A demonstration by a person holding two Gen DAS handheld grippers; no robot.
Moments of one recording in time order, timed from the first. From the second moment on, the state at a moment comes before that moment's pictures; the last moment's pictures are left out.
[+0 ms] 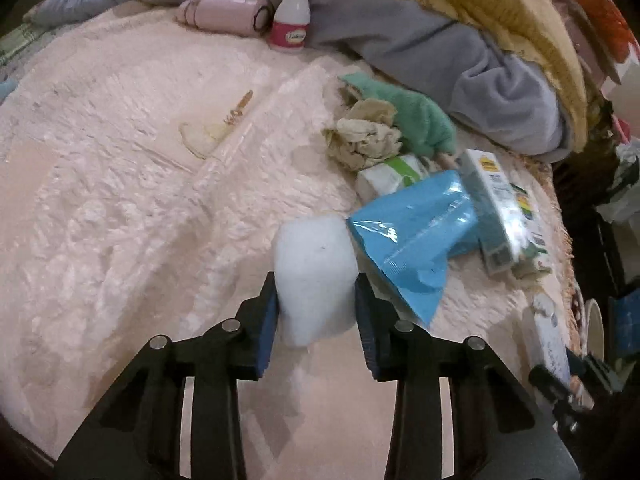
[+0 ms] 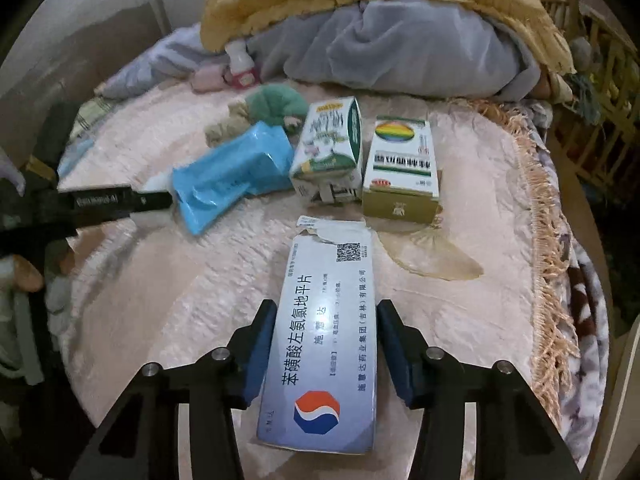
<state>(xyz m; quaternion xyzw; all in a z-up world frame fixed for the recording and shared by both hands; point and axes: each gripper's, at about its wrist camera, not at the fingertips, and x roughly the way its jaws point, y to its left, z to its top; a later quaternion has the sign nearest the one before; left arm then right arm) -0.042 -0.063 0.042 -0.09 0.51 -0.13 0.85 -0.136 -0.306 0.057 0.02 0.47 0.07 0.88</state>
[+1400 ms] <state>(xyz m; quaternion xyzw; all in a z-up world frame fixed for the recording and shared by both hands) -0.186 -0.333 0.126 0.08 0.41 -0.36 0.83 -0.277 -0.485 0.139 0.15 0.35 -0.07 0.92</state>
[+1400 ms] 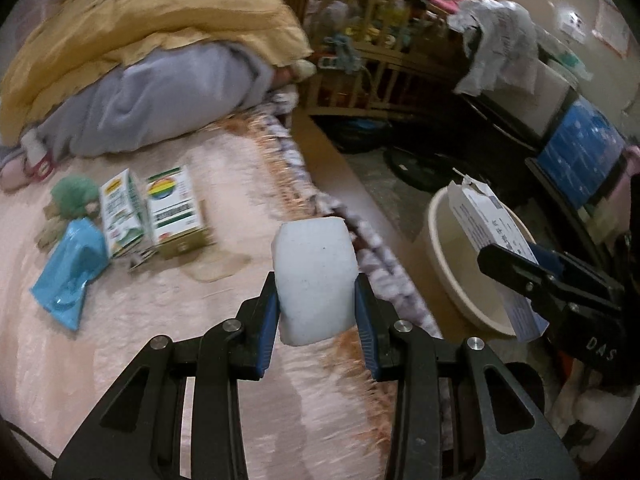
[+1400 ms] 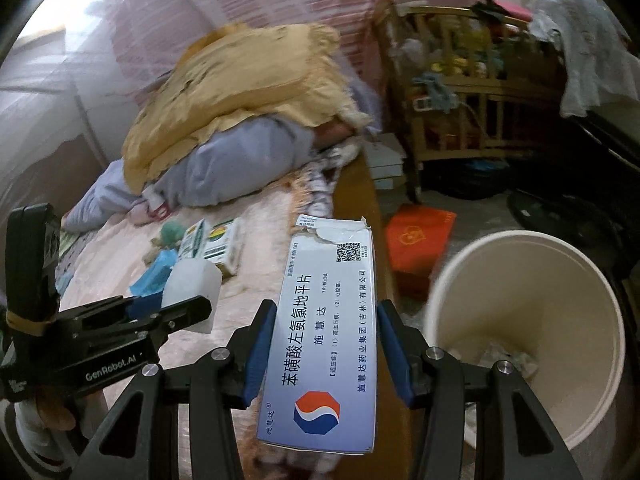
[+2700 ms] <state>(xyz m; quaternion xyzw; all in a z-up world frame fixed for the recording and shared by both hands) -0.222 -0.504 0.098 0.09 0.45 -0.51 0.73 -0.336 -0.623 0.102 0.26 0.33 -0.20 0.88</state>
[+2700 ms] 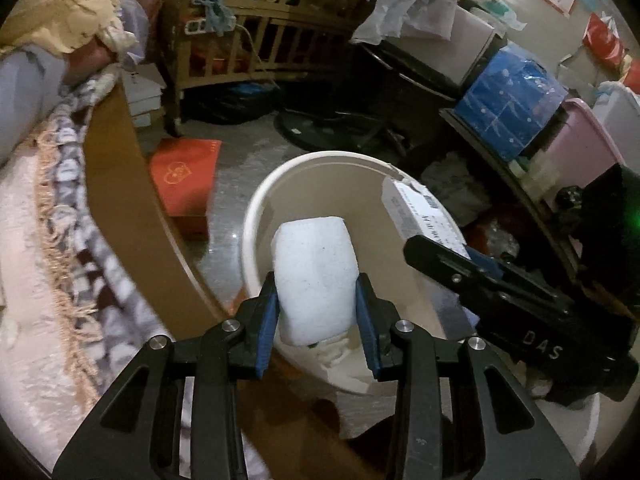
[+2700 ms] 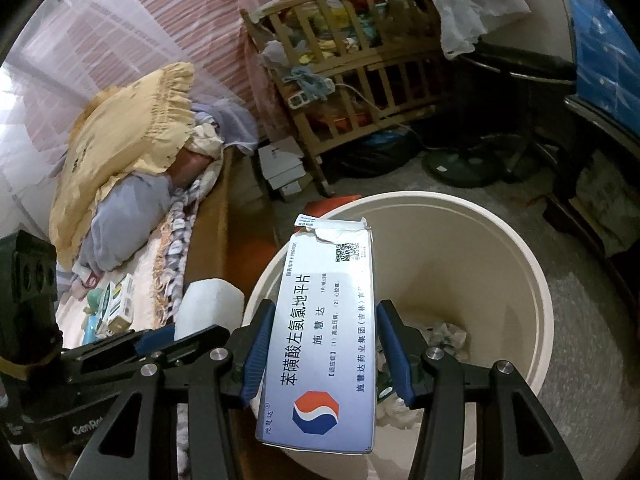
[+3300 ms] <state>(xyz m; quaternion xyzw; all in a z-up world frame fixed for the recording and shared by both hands) -0.200 -0.457 0.098 0.07 0.46 -0.45 0.76 -0.329 -0.605 0.106 0.26 0.33 -0.20 0.89</state>
